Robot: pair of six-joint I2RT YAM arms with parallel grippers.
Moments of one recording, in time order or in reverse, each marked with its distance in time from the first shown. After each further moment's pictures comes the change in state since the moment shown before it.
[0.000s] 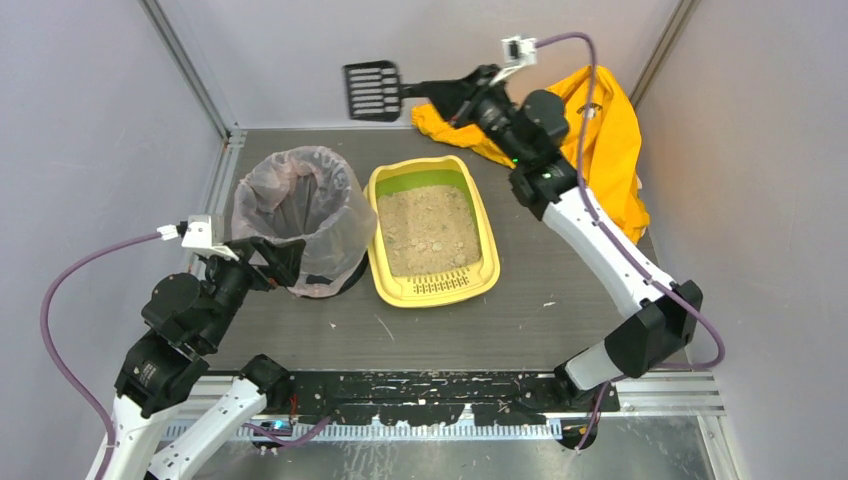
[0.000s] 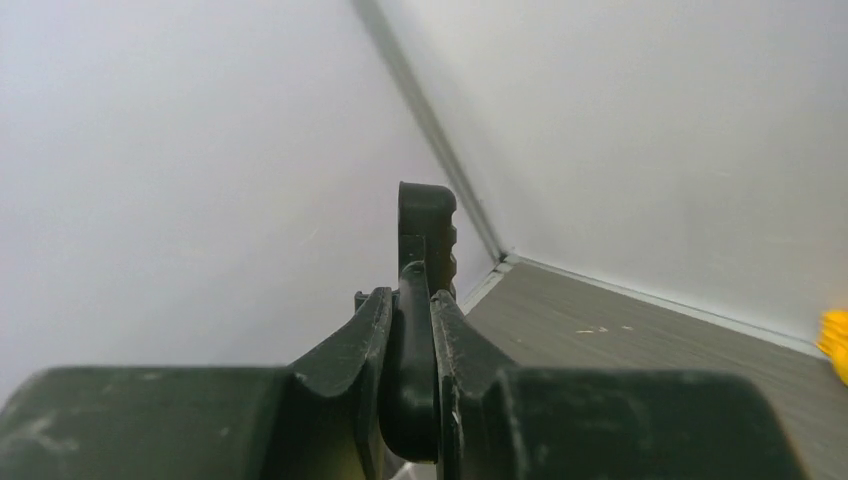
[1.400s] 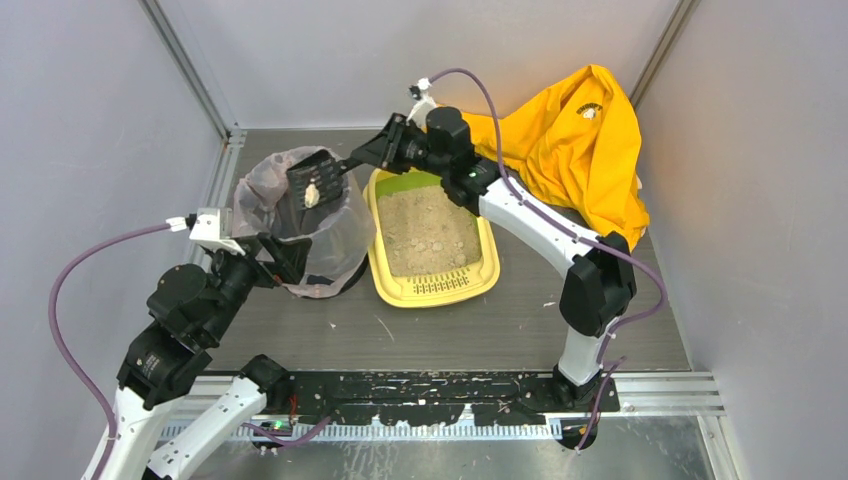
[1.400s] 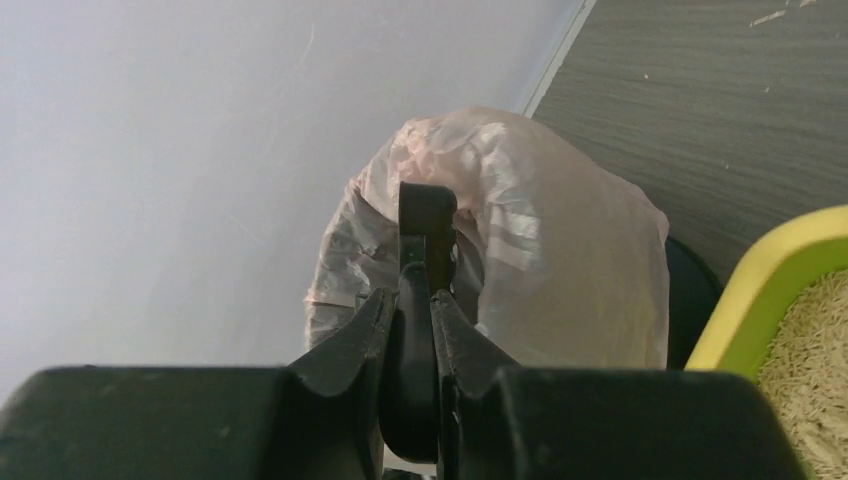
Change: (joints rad) left arm 0.000 0.047 0.023 -0.005 0.038 -0.005; right arm 0.072 0.280 0.029 -0.163 -0.124 0.406
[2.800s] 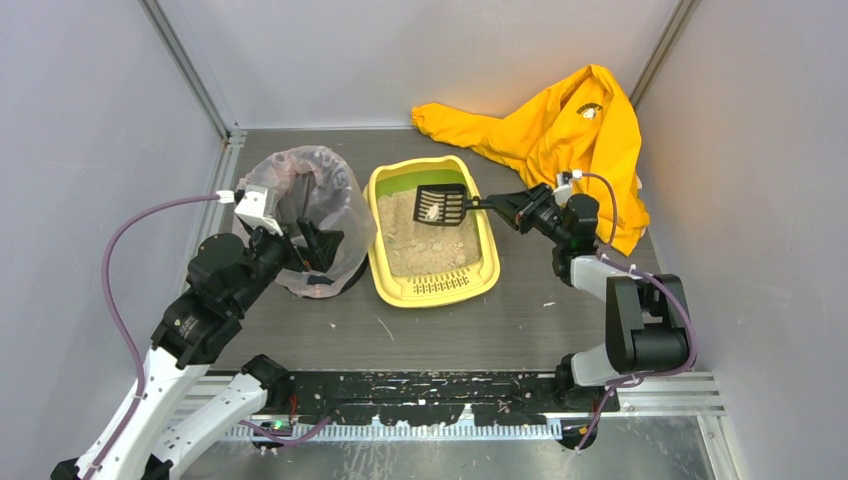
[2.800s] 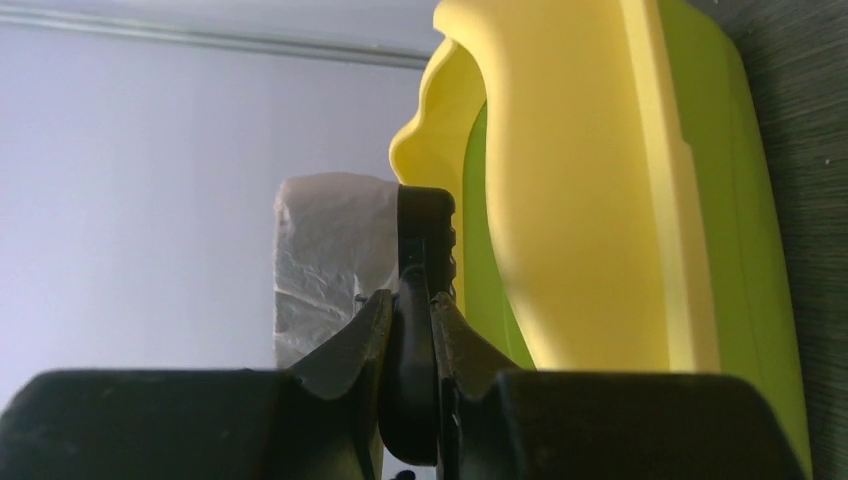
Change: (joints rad) left arm 0.000 0.162 -0.047 0.147 0.146 0.038; right arm -0.615 -0.346 -1.039 0.682 -0.299 0.364
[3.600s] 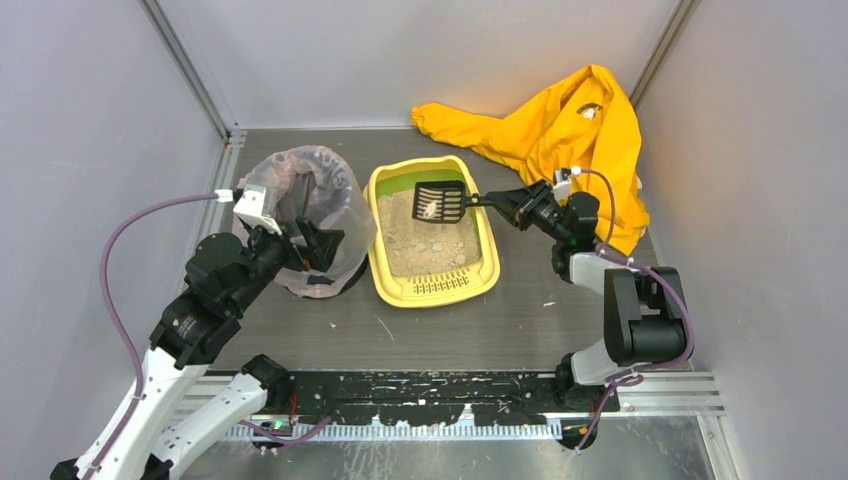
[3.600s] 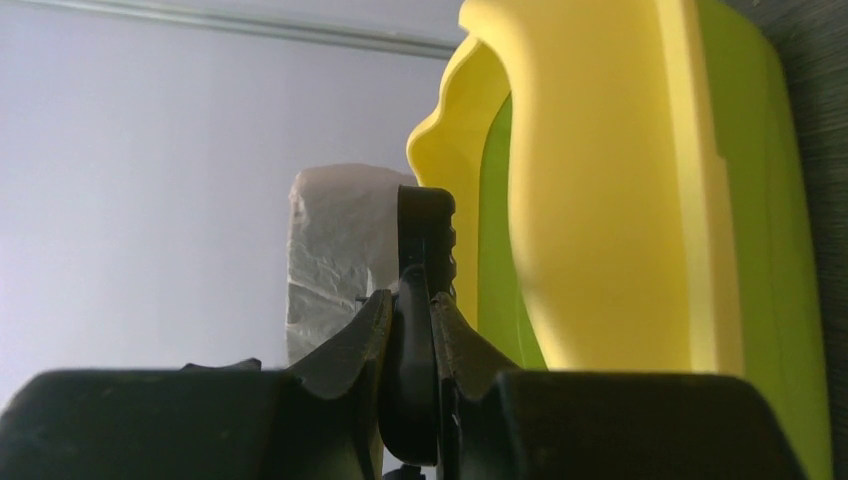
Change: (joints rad) left arm 0.000 0.005 0.011 0.001 0.016 -0.006; right arm -0.029 0.052 0.017 0.089 -0.039 0.048
